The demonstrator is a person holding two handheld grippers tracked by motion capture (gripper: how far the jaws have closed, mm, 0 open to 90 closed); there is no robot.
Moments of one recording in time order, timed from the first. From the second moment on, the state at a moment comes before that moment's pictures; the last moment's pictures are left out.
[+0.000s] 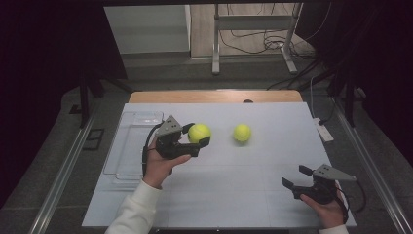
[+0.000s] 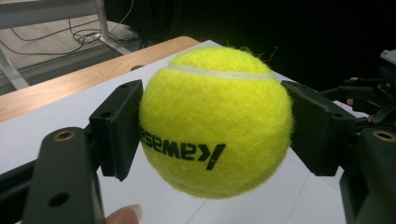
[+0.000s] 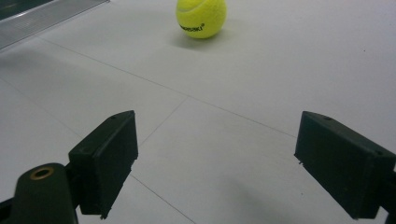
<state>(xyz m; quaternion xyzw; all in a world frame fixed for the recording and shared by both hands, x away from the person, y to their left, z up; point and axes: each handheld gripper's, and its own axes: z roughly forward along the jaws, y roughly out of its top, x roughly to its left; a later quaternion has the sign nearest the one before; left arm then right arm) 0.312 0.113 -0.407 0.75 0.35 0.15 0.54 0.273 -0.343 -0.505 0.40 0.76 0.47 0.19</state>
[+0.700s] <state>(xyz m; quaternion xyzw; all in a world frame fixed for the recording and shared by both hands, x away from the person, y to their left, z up) 0.316 0.131 -0.405 0.74 0.37 0.16 0.54 0.272 -0.344 -0.505 0.40 0.76 0.47 0.19</state>
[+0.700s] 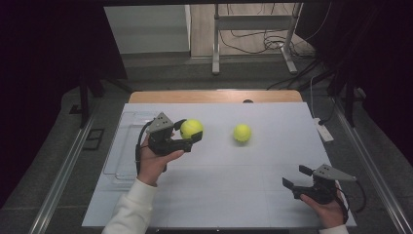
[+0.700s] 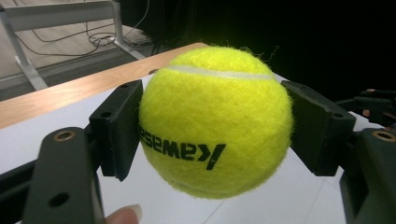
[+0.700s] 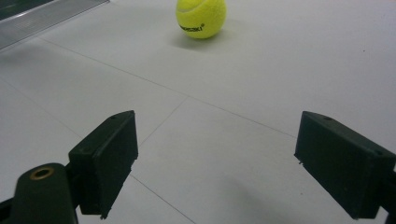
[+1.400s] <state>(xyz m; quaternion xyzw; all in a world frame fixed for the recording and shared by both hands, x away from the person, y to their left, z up) 0.319 0.153 -0.402 0.72 0.39 0.18 0.55 0.272 -0.344 -0.504 0.40 0.76 0.47 0.19</state>
